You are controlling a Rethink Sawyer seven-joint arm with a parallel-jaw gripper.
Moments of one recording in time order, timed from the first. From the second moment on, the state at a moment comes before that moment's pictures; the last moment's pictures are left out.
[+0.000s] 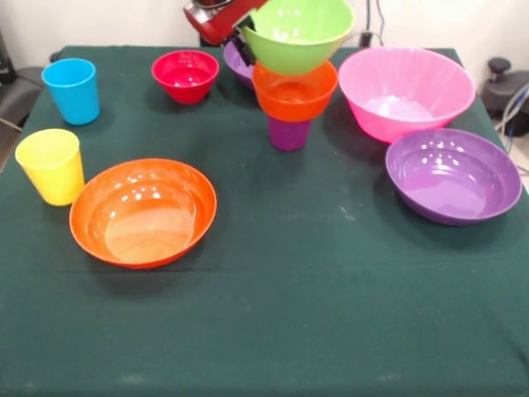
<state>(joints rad) -0.88 -0.62 0.67 1.80 -0.31 0.93 1.08</state>
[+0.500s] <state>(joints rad) -0.88 -0.60 0.67 1.81 -0.31 0.90 1.08</state>
